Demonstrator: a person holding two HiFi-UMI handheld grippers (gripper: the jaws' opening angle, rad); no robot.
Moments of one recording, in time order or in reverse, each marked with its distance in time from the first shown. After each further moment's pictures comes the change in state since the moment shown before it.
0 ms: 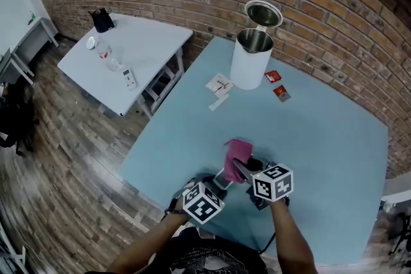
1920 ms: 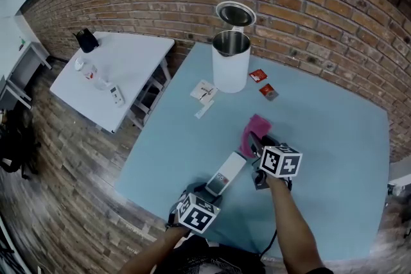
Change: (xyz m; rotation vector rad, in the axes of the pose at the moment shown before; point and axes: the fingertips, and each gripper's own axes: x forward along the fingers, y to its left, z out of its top) left arm -0.001 0.004 0.002 -0.105 0.020 0.080; right arm -0.032 -0.123 0.060 0.290 -0.272 -0.298
